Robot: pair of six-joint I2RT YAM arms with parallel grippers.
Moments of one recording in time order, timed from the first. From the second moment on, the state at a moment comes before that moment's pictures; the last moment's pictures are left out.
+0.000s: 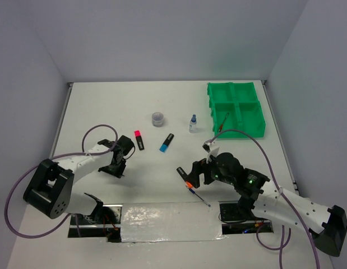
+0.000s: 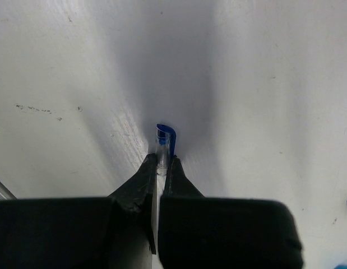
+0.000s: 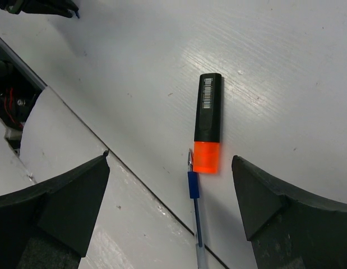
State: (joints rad) left arm -0.47 1.40 0.67 -0.93 -0.32 -1.80; right arm 0.89 0.64 0.40 -0.31 -0.05 0.51
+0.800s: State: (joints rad) left arm -0.49 1.12 0.62 -0.64 -0.32 -1.05; right arm 0.89 0.78 0.46 -0.38 -0.01 0.51
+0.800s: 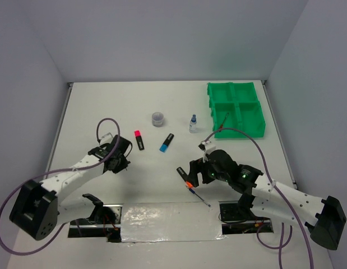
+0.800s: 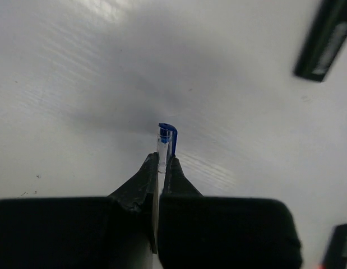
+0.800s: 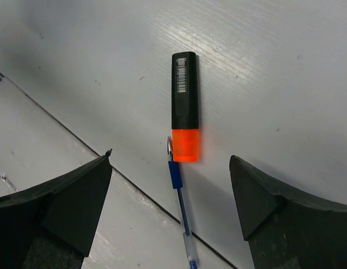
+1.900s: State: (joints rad) left arm -0.63 1.43 0.72 -0.45 -0.23 -0.94; right arm 0.89 0.71 0.46 -0.39 -0.01 0.51
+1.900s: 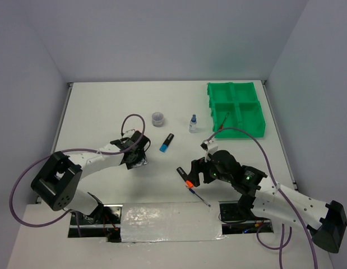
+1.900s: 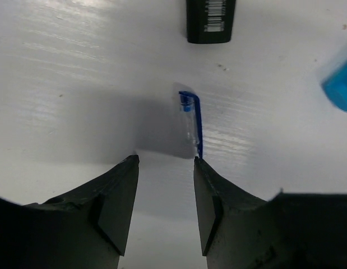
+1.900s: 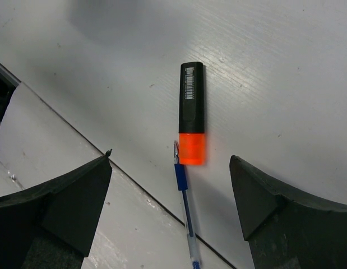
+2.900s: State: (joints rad) left arm -0.66 1.53 0.91 -0.68 -0.32 -1.11; right arm 0.89 0.70 0.46 -0.38 -0.03 0.49
